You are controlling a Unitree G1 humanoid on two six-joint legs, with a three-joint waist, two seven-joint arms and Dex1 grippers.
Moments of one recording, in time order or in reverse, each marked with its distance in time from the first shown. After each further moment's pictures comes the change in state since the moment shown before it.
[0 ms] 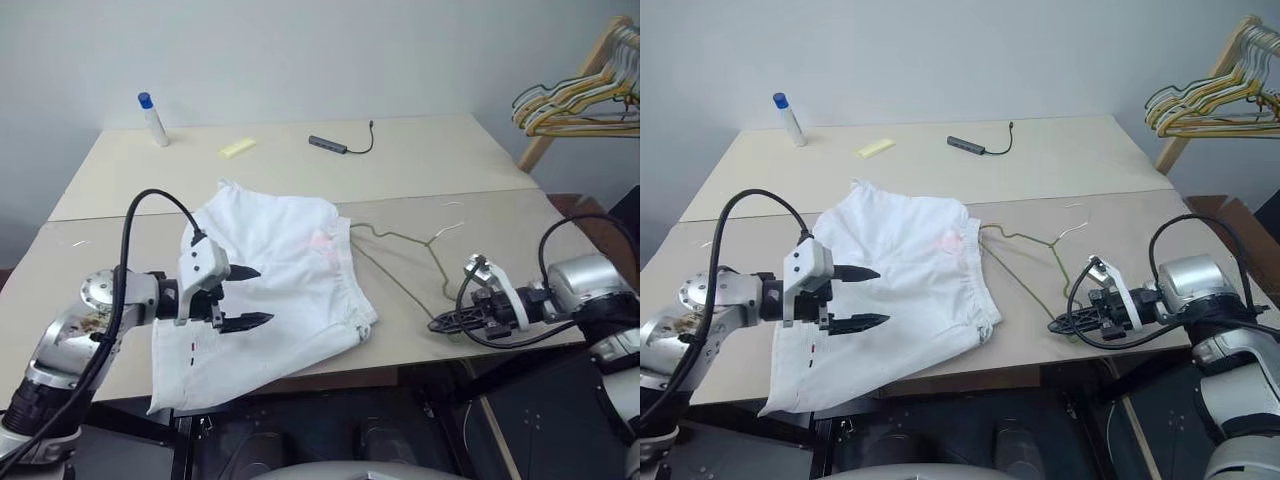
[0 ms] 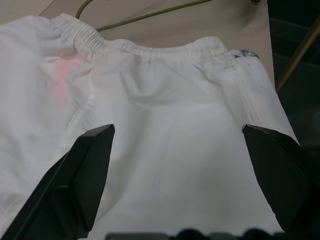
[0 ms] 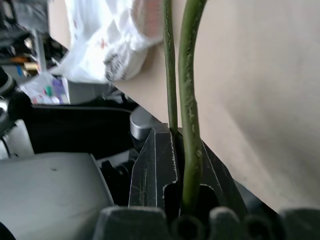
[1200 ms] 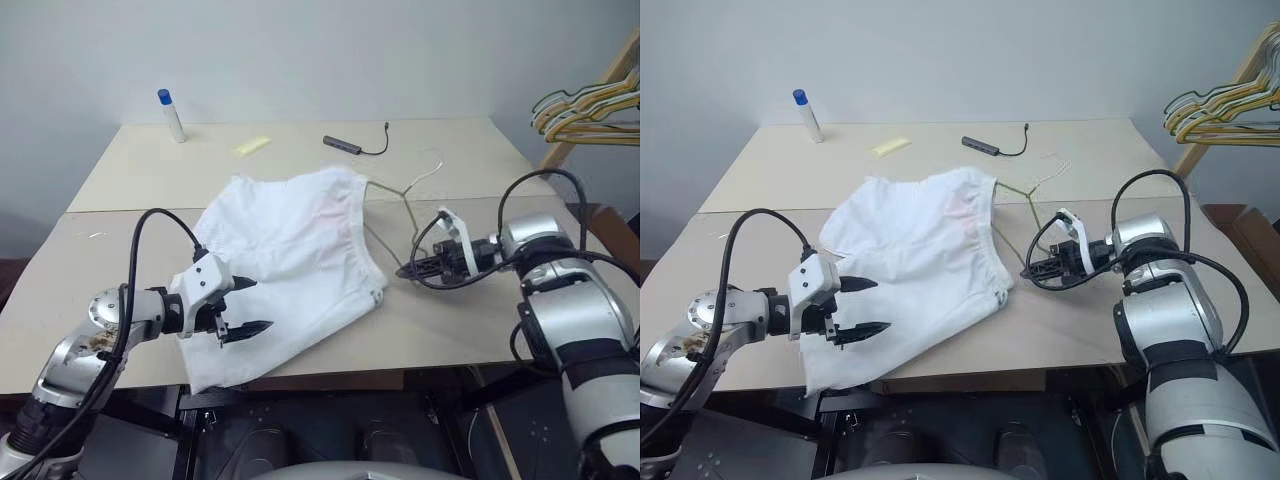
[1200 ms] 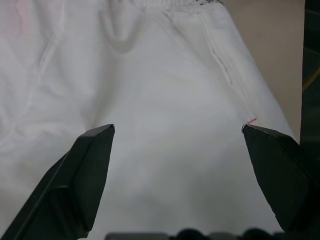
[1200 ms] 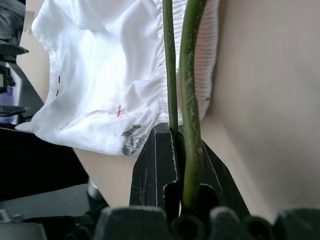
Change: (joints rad) left arm 0.080 -0.034 -0.001 -0.021 0.058 -0.029 0.079; right arm -0.376 0.328 -0.225 0.640 -0.328 -0.446 -0.102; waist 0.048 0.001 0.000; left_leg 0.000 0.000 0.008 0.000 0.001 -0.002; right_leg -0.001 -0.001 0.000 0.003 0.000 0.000
